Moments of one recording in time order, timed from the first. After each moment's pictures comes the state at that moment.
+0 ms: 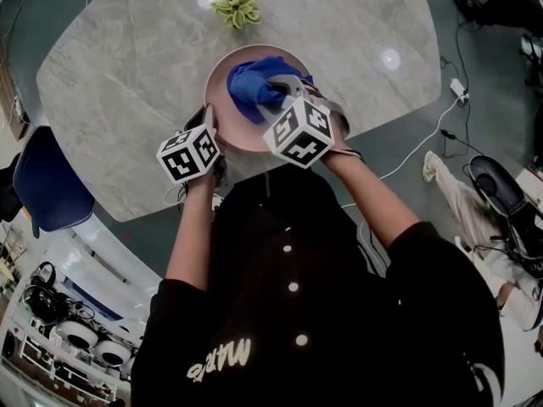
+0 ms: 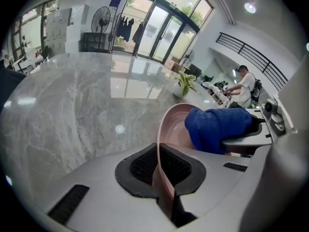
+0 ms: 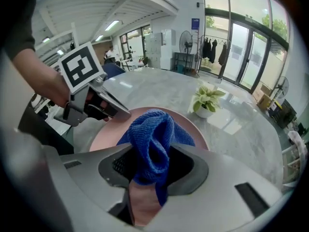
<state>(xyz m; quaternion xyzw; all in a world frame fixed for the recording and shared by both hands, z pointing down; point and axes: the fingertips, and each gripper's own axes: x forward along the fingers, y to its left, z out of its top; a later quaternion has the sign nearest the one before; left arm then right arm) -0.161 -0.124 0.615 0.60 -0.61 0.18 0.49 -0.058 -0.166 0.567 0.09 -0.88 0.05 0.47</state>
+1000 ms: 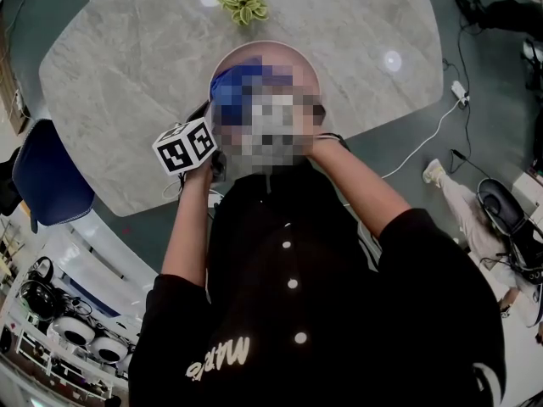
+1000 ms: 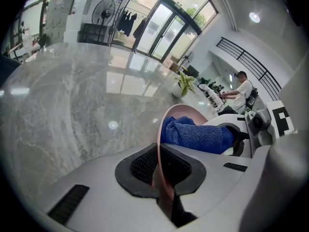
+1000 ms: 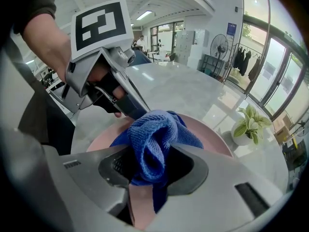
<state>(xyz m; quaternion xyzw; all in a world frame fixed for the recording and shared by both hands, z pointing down) -0.160 -0.127 0.615 0.62 -0.58 0.14 0.52 -0.112 -0.125 0.603 -0.04 -0.87 -0.05 0.49</state>
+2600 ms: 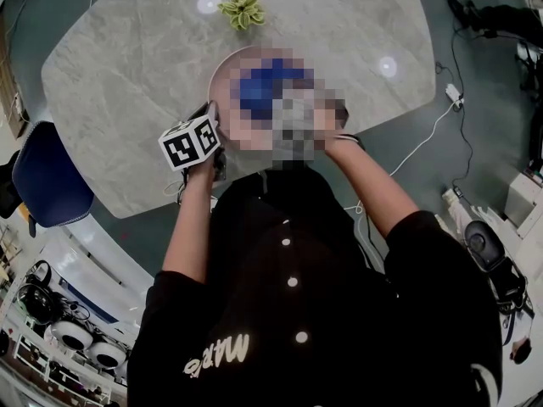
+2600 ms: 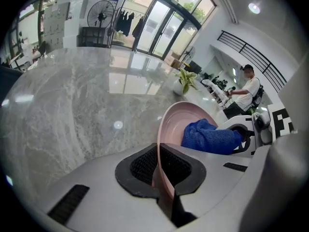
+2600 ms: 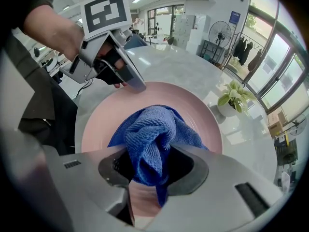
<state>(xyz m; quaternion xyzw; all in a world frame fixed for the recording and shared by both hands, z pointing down) -0.161 -0.125 0.616 0.60 -0.59 0.18 0.51 -0.044 -0.144 0.613 -0.03 -0.82 -0.06 0.57</state>
